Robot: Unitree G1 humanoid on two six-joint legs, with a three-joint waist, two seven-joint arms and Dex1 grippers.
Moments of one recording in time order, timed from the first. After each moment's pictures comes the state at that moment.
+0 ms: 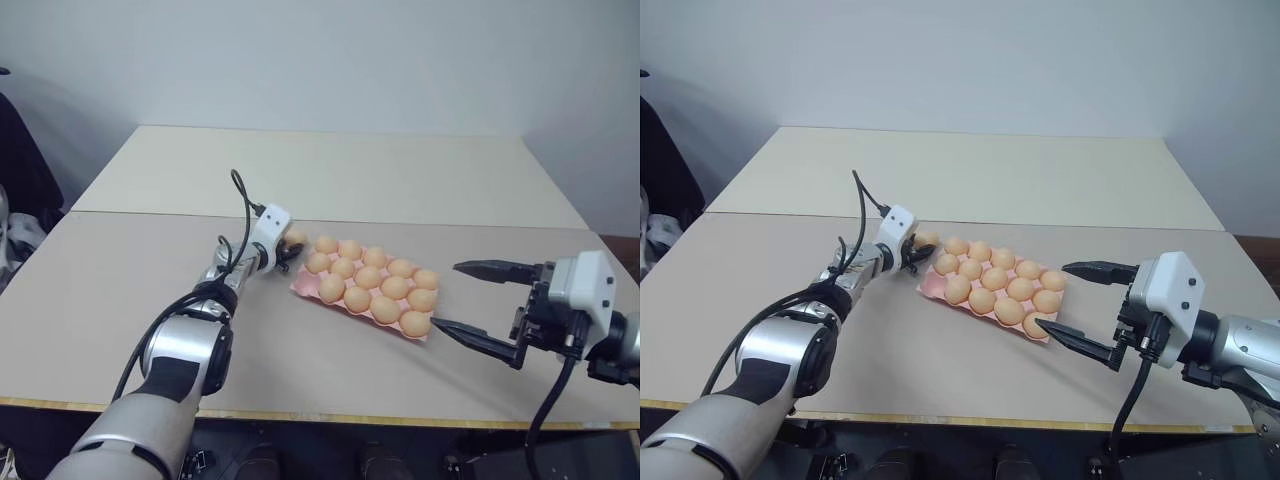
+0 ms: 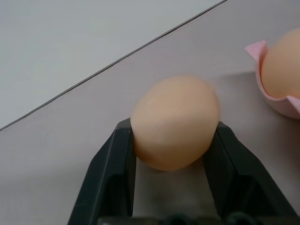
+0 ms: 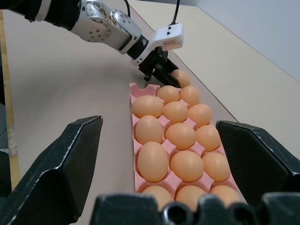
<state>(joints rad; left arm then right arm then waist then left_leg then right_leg) -1.13 0.26 0.00 1.34 0.10 -0.09 -0.58 0.07 -0.91 -0.48 -0.70 0.74 0.49 0.90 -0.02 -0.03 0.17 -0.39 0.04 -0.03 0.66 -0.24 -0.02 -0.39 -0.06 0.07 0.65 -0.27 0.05</state>
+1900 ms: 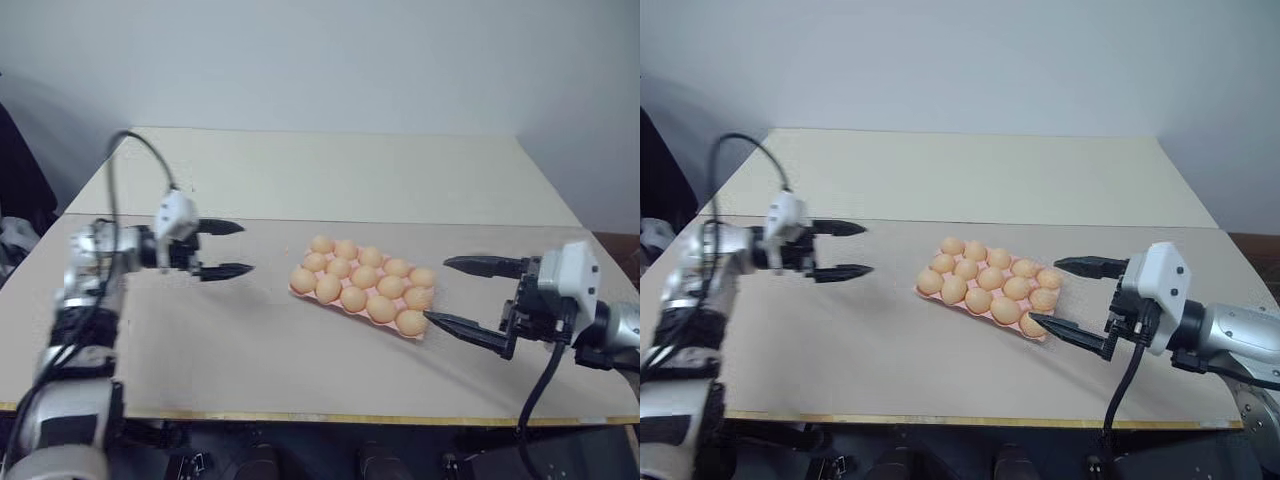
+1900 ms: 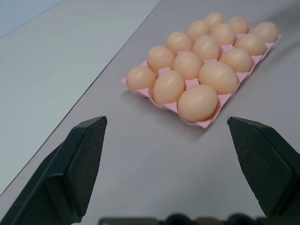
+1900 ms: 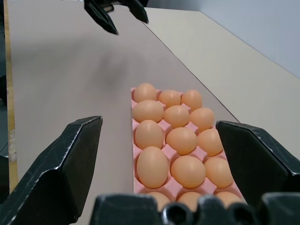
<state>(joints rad) -0.70 0.79 0.12 0.46 -0.29 0.12 -1.44 -0.04 -0.89 -0.39 -0.60 0.73 0.47 0.95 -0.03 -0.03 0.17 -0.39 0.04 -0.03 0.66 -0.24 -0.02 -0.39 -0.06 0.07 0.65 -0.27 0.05</state>
